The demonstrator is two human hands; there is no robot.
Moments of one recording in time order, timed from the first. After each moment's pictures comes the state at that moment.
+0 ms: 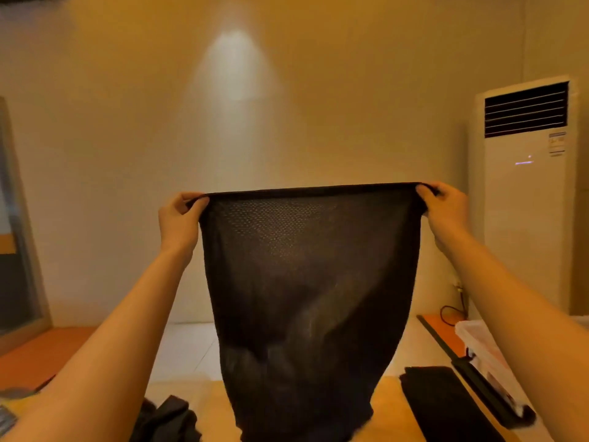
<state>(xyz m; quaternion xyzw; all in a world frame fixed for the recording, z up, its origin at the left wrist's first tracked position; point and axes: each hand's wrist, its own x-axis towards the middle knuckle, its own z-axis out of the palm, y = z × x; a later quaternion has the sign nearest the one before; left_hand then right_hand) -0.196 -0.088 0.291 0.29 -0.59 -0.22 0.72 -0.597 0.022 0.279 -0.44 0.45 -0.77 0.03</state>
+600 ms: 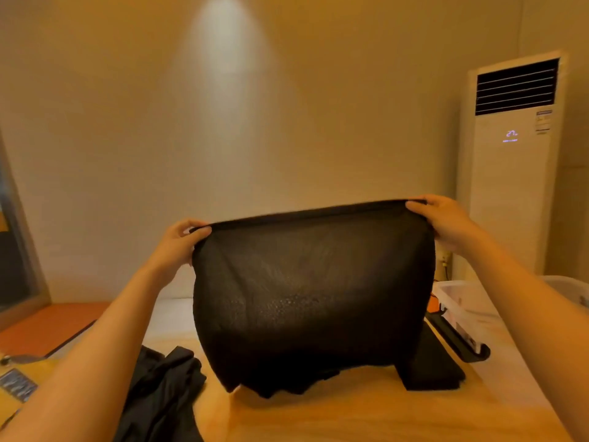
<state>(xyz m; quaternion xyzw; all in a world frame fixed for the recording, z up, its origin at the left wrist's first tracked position) -0.156 -0.041 0.218 0.37 -0.68 -0.37 0.51 -0.588 0.097 0.232 -0.49 0.53 -0.65 0.25</state>
